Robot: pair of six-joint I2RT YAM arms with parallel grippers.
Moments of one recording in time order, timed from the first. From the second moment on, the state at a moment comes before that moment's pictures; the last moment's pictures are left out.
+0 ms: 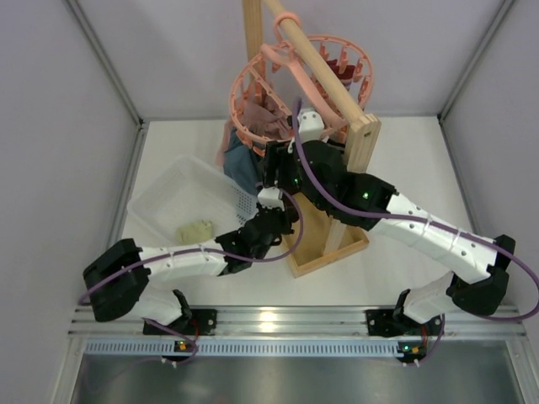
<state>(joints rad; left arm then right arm) -1.05 1.42 0.70 0.43 -0.59 -0.48 1.08 1.43 1.60 -0.47 0.55 0.43</state>
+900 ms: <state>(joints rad) -1.03 0.96 0.55 0.32 -0.41 -0.55 1.13 1.30 1.54 -0.69 0.53 0.47</state>
